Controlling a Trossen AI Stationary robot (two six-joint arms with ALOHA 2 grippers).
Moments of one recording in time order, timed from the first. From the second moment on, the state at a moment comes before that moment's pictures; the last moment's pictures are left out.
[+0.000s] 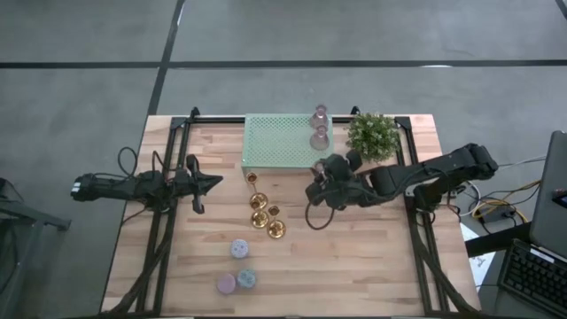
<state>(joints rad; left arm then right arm) -0.11 0.04 0.01 0.06 -0.35 0.03 0.24 1.48 1.30 -0.68 0.89 0.77</state>
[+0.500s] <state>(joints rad) -0.11 0.04 0.01 0.06 -0.35 0.03 0.23 1.42 1.15 -0.67 0.89 0.83</state>
